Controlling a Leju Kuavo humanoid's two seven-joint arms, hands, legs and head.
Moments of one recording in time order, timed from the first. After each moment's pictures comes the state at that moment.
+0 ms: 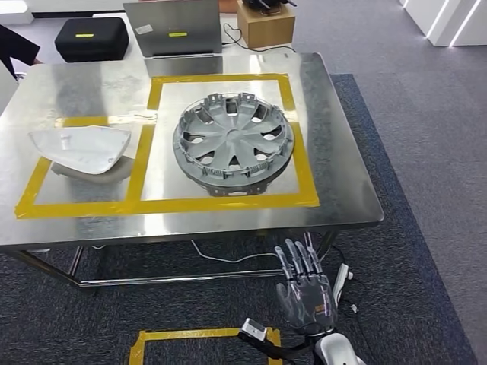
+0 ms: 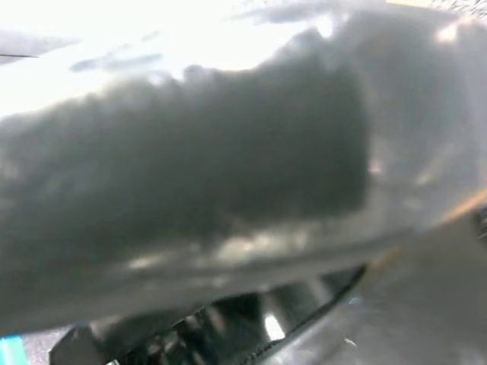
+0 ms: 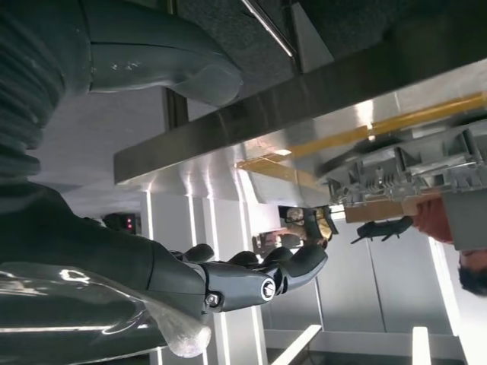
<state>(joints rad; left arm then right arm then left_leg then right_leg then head) -0.06 -0.07 -0.85 -0.16 0.31 0.18 -0.08 0.14 -0.09 0.55 -1.49 1.41 -0.66 0.25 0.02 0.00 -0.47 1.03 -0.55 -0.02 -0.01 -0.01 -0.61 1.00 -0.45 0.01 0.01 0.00</state>
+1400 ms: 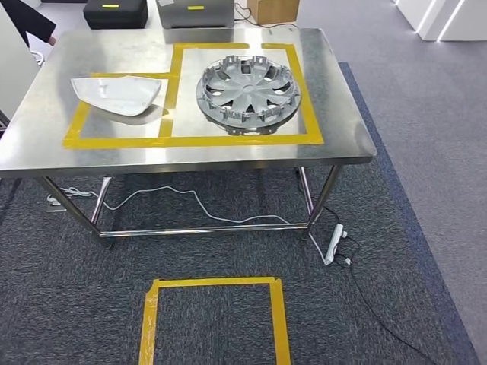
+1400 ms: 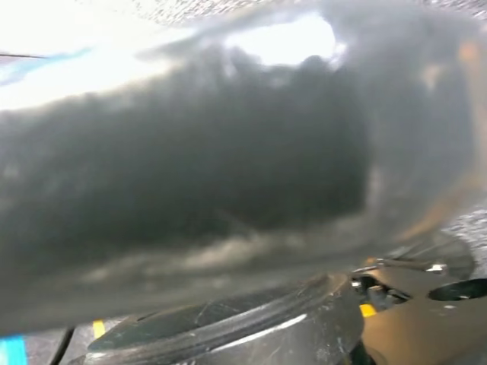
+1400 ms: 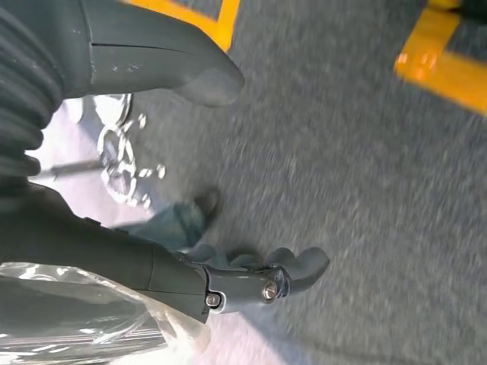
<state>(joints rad) -0.04 -0.08 -0.77 -0.16 0.44 0.28 -0.12 0.00 0.12 -0.28 -0.22 0.96 -0.47 0.10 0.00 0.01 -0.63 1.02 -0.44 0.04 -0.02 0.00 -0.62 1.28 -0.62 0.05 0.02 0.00</state>
